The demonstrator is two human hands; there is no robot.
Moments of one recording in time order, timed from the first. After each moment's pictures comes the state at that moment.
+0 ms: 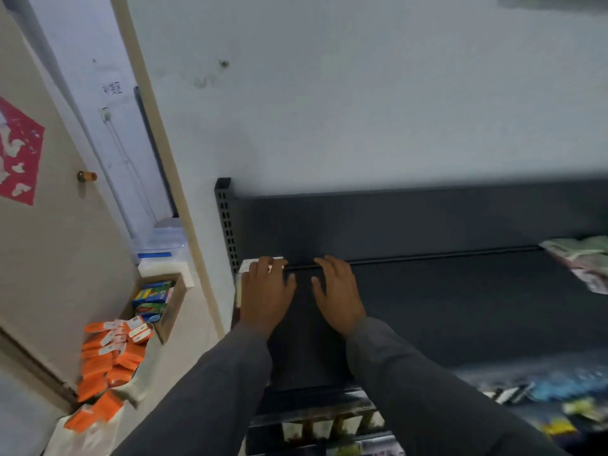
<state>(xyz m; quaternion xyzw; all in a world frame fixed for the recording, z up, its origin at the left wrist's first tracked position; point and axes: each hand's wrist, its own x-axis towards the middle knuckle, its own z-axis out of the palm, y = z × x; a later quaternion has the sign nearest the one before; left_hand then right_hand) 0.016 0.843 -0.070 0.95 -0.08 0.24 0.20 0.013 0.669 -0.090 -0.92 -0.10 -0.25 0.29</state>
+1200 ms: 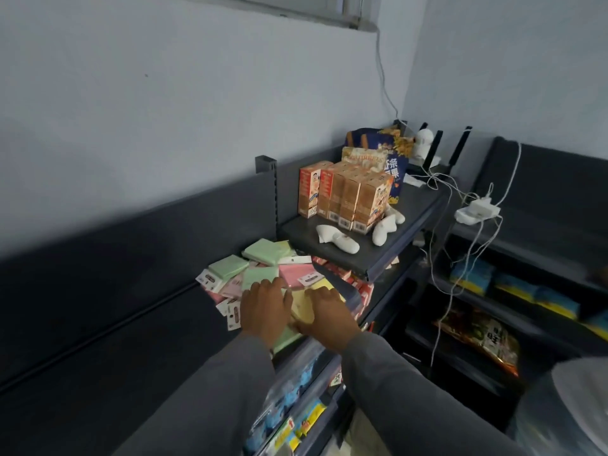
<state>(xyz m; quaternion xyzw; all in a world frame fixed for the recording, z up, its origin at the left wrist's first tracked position) -0.004 -0.006 -0.079 0.91 -0.37 0.08 0.17 -0.118 -0.110 -0.077 -0.95 0.26 -0.05 0.18</state>
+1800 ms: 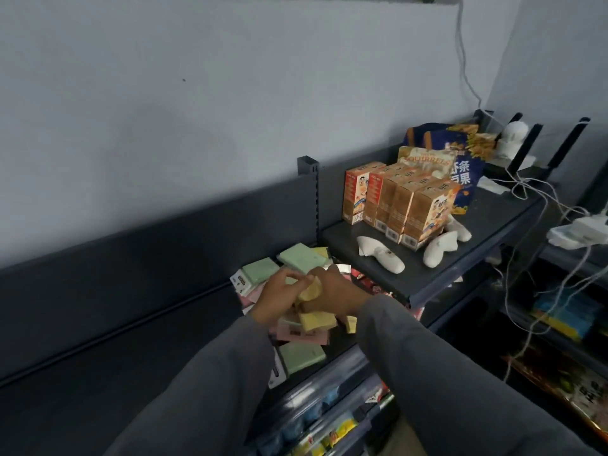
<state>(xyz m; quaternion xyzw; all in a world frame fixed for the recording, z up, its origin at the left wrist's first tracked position) 0.042 -0.029 -0.050 0.81 -0.16 -0.19 0.54 -0.030 -0.166 -0.035 -0.94 0.12 0.05 0.31</state>
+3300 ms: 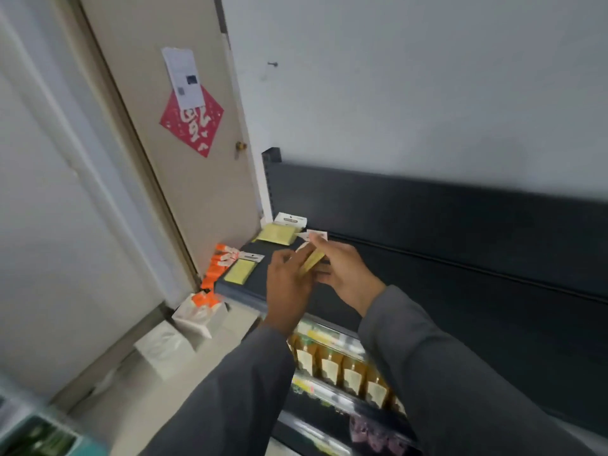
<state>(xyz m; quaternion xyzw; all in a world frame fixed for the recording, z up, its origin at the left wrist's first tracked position) -0.145 0.631 -0.049 0.89 0.11 0.33 0.28 -0.085 0.513 0.015 -0.58 -0.10 0.32 0.74</state>
